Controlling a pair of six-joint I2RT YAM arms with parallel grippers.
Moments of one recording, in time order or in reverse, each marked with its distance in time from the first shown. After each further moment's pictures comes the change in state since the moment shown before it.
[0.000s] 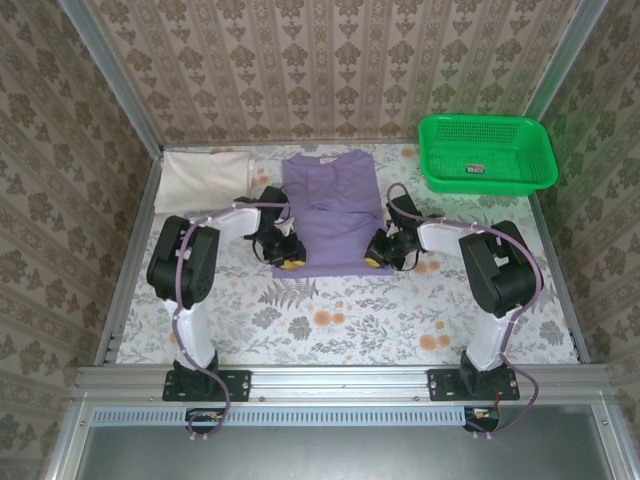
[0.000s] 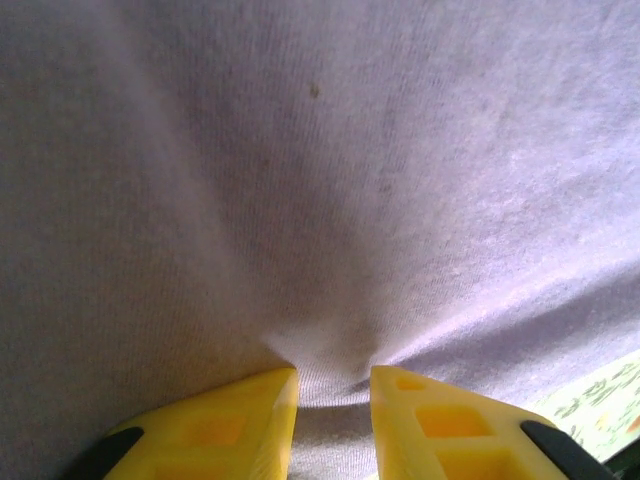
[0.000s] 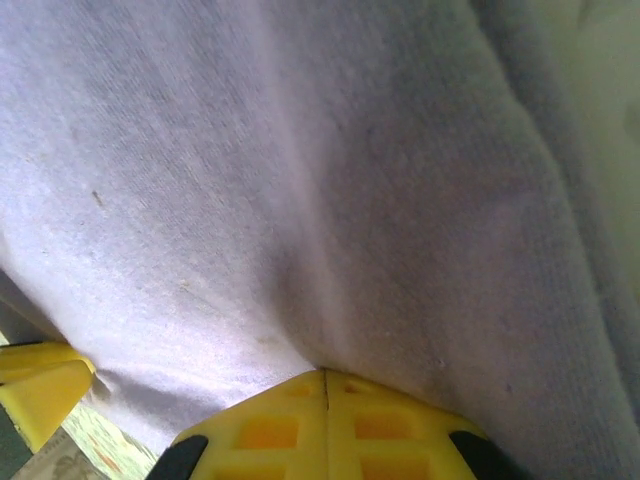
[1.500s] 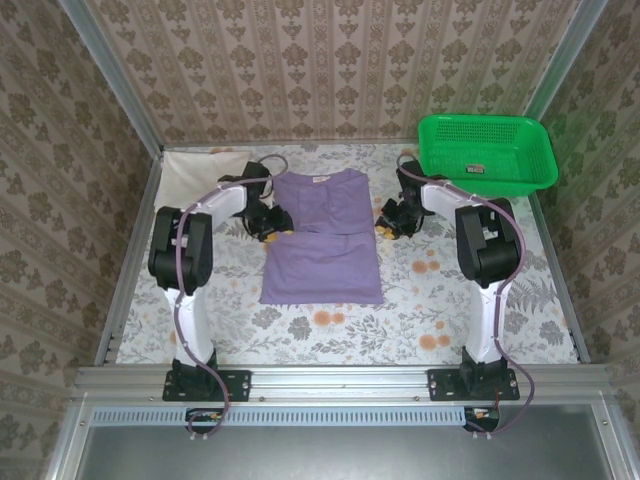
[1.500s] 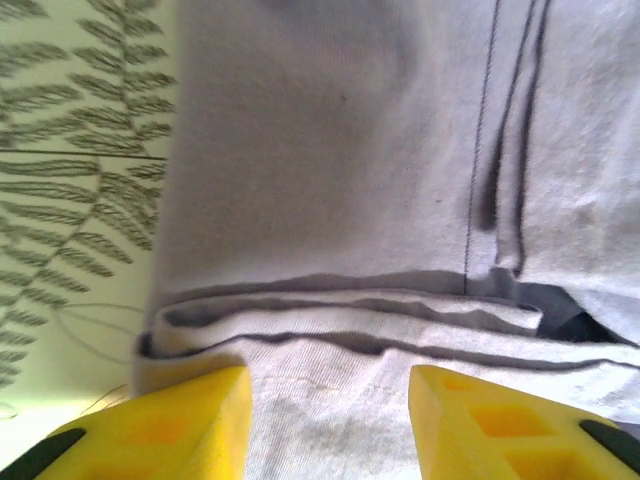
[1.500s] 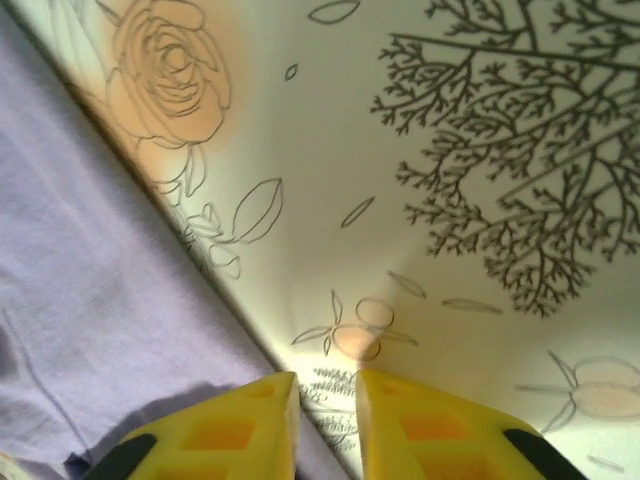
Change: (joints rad) left arm 0.136 0.120 0.275 -0.048 -0.103 -0.038; right arm -0.147 0.260 0.480 -0.338 0.084 -0.117
